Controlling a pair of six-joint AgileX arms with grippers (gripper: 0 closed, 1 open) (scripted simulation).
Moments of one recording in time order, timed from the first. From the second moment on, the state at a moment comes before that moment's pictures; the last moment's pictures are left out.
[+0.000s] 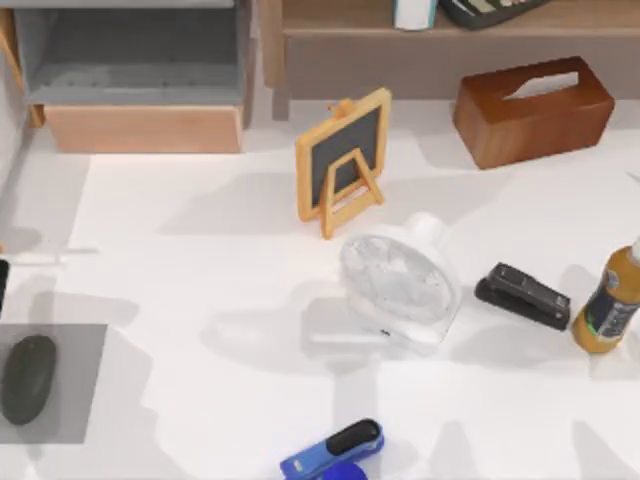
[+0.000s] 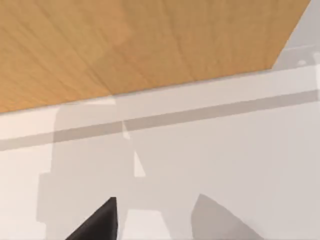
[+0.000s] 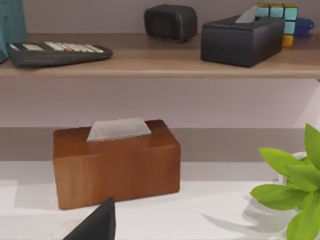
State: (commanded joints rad) left arm 0.32 1.58 0.65 -0.06 0.20 0.46; right arm 0.00 0.00 0.00 0.00 0.00 0.00
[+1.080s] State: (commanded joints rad) left arm 0.72 1.96 0.44 1.46 0.73 1.53; right arm 0.00 0.00 0.00 0.00 0.00 0.00
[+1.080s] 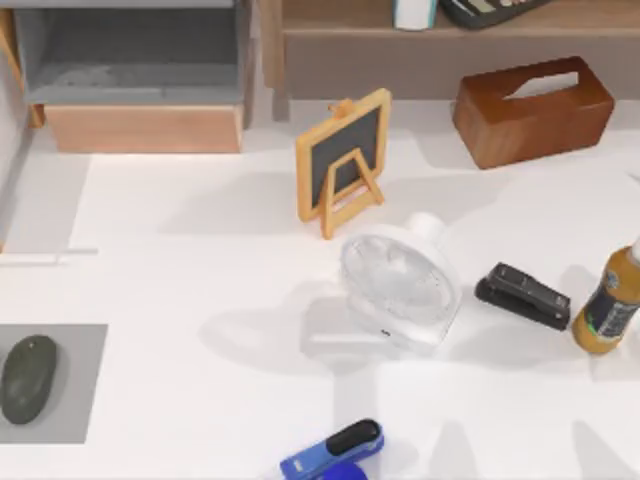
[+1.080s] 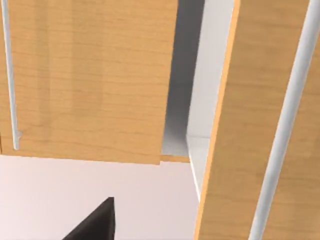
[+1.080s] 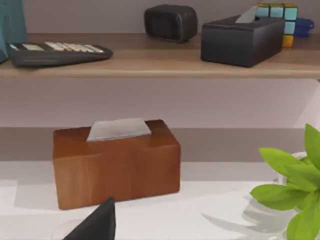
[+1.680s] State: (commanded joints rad) left arm 0.70 2.00 0.45 1.53 0.74 1.59; right arm 0.00 0.00 0.00 0.00 0.00 0.00
